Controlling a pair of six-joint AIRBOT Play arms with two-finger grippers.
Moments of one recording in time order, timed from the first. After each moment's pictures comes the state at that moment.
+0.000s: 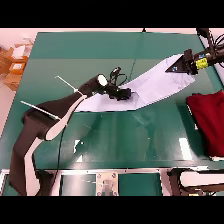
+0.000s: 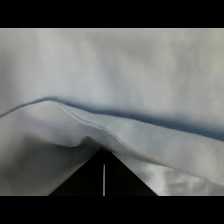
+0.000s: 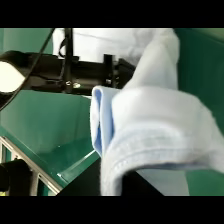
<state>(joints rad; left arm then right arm) -0.58 -2.07 1.75 0.72 -0.80 -1.44 -0.23 -1.51 1.72 -0.76 1.70 1.41</state>
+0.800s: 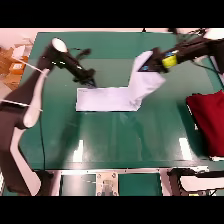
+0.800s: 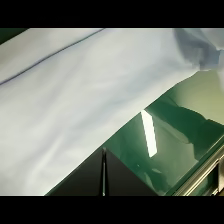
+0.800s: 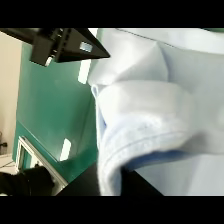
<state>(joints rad) -0.15 -1.99 2.08 0.94 -1.65 -1.46 0.14 -1.52 1.68 -0.76 1.42 1.54</state>
